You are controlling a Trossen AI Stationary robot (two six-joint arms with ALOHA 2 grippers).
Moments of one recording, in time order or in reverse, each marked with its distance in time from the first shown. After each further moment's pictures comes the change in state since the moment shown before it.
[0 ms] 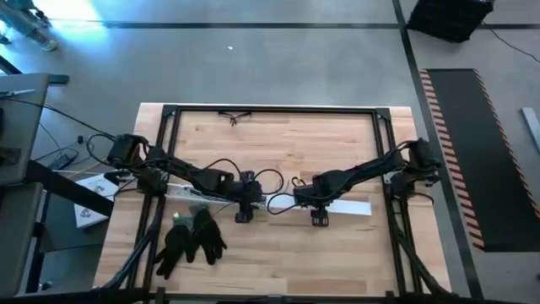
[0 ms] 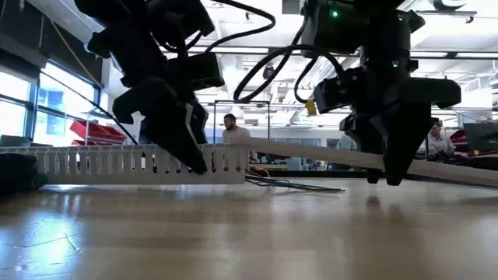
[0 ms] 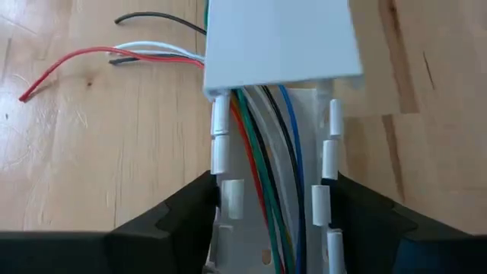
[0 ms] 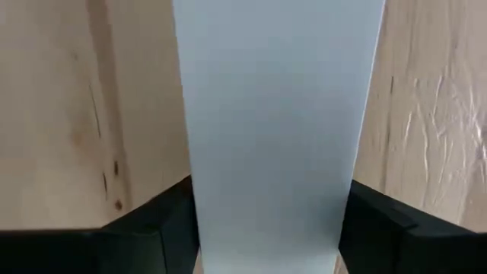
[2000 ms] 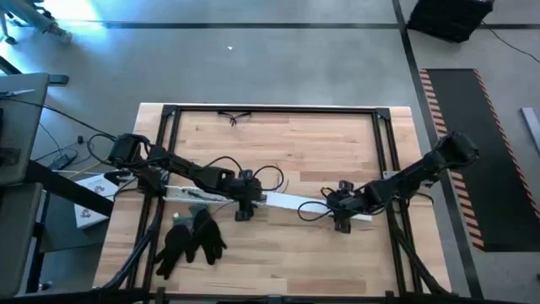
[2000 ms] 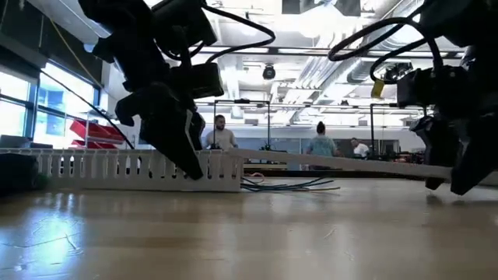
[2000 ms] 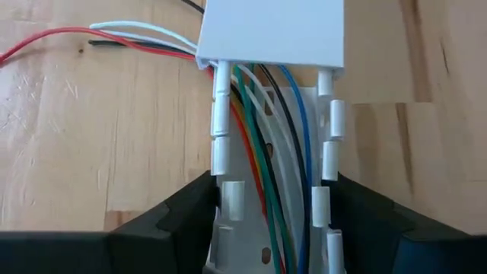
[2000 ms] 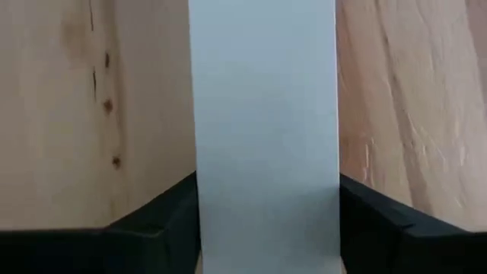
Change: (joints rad) left arm 0.032 0.011 0.000 -0.031 0.055 -0.044; right arm 0.244 -0.413 -0.506 0.322 0.234 0.334
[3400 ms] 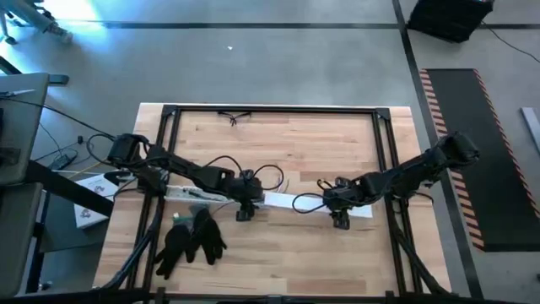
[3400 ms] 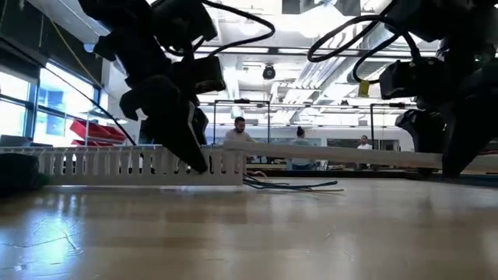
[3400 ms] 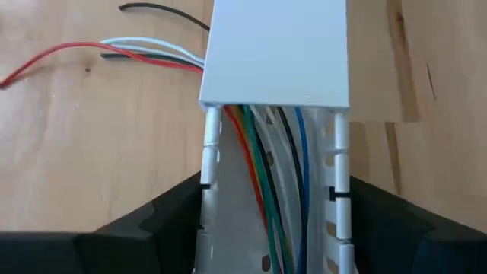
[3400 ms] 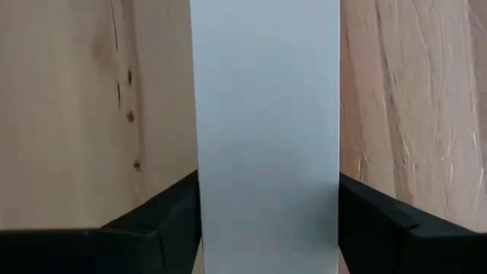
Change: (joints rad) left arm 0.000 -0.010 0.015 0.006 -0.010 -0.010; right arm -0.123 0.000 0.075 -0.078 -0.142 -0.117
